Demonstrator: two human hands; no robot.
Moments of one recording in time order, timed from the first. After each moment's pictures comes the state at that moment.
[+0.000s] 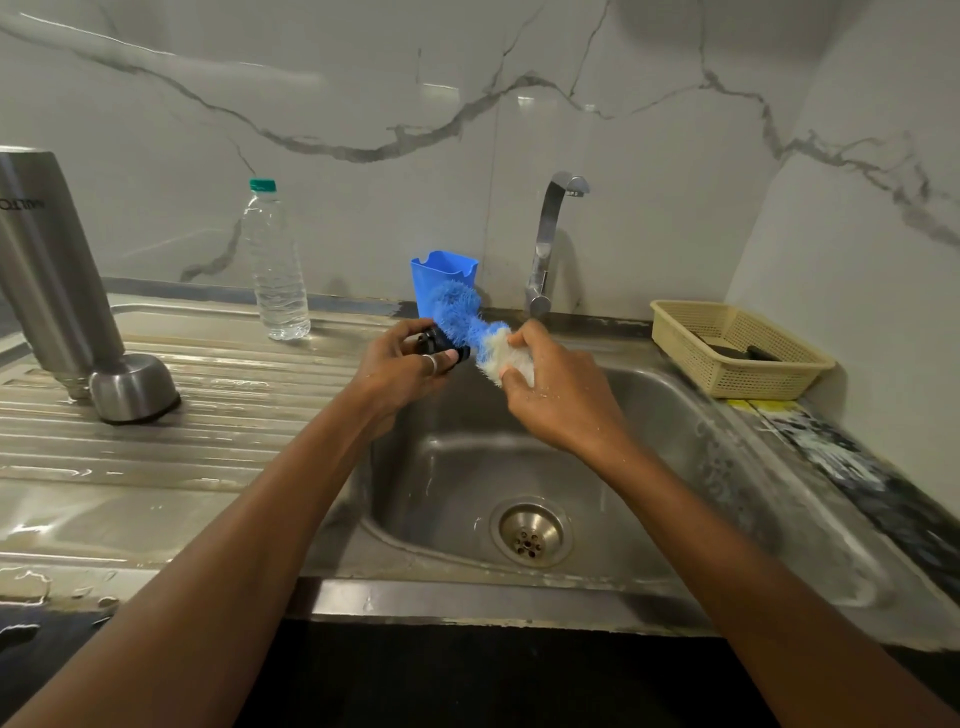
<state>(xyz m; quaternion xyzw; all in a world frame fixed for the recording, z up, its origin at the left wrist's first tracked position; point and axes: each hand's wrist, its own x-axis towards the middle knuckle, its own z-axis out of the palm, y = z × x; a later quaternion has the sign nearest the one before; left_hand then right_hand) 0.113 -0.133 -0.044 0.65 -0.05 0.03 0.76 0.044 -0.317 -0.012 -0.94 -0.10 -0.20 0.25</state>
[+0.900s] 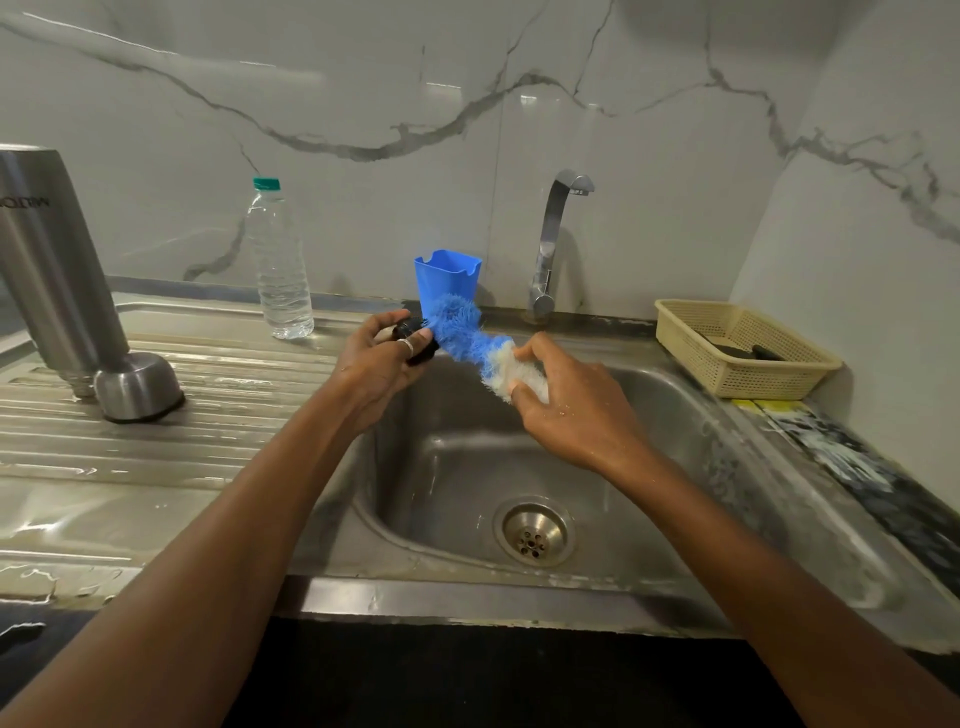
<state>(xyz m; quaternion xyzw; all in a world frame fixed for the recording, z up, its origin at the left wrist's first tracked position) 0.129 -0.115 -0.045 0.55 0.01 0.06 0.83 0.038 -0.328 -0.020 -0.94 -0.12 -0.20 0.25</state>
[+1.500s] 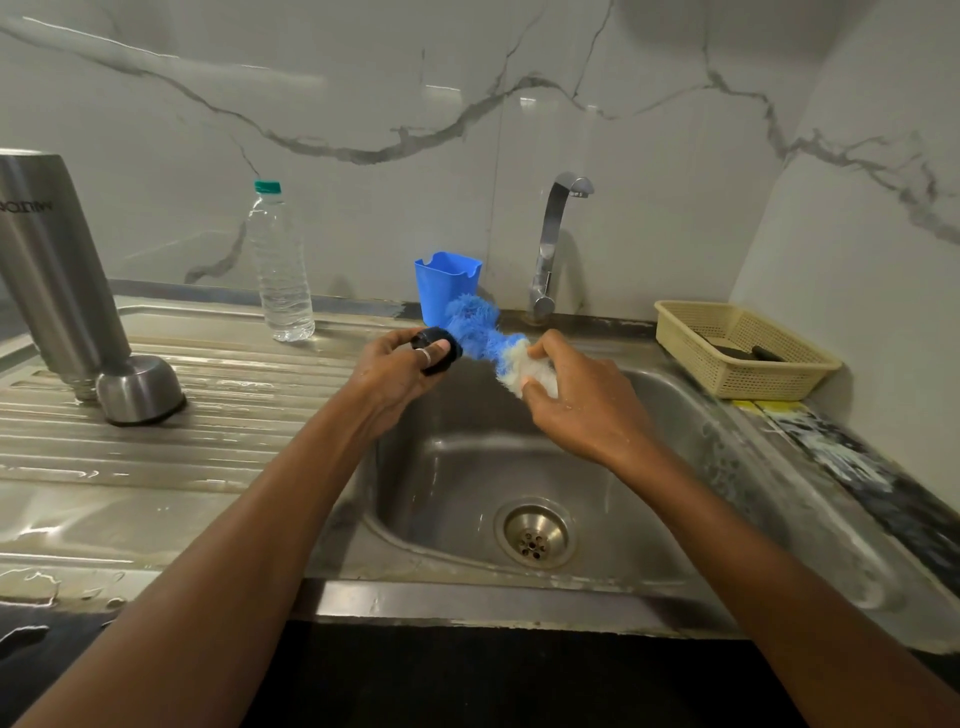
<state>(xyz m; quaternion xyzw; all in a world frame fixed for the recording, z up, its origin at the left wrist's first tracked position) 0.133 -0.125 -0.049 0.58 0.01 0.02 0.81 0.044 -0.336 -0.019 -0.95 -0.10 -0.20 0.22</state>
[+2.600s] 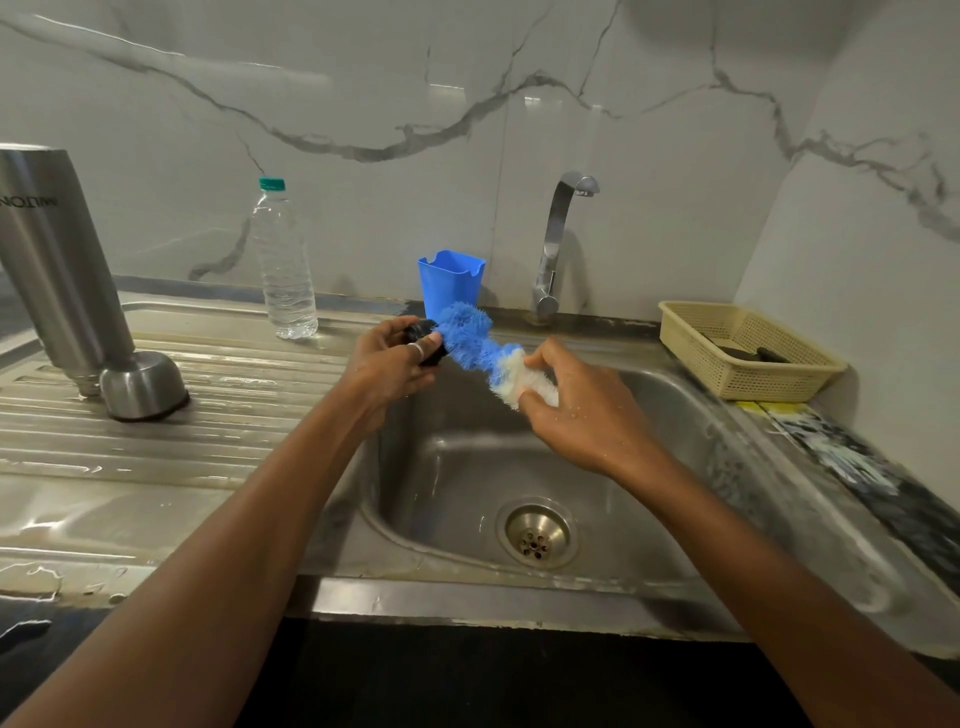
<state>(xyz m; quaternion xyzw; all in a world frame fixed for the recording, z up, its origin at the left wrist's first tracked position) 0.121 -0.120 -0.043 0.63 0.01 0.06 0.77 0.035 -0.332 -0.019 -0.95 -0.12 -0.18 0.25</state>
